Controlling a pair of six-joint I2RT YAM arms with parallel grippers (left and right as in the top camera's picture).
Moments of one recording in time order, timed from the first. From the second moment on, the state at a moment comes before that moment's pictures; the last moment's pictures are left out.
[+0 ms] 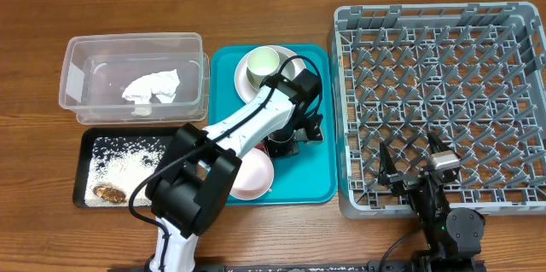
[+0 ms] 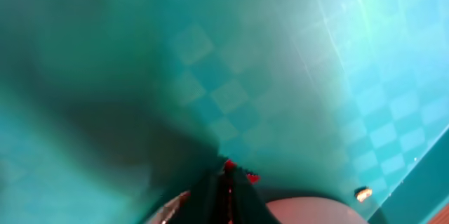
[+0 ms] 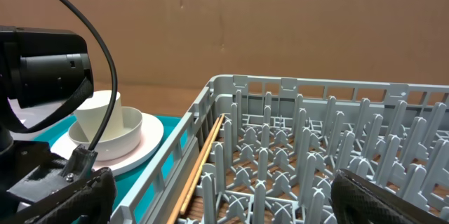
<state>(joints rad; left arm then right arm) -0.65 2.06 1.48 -1.09 0.00 0.66 0.06 0.01 0.02 -0.02 -0.16 0.02</state>
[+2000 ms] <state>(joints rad) -0.26 2.06 1.49 -1.24 0.20 0.40 0.06 0.01 0.02 -0.02 -0.16 0.02</state>
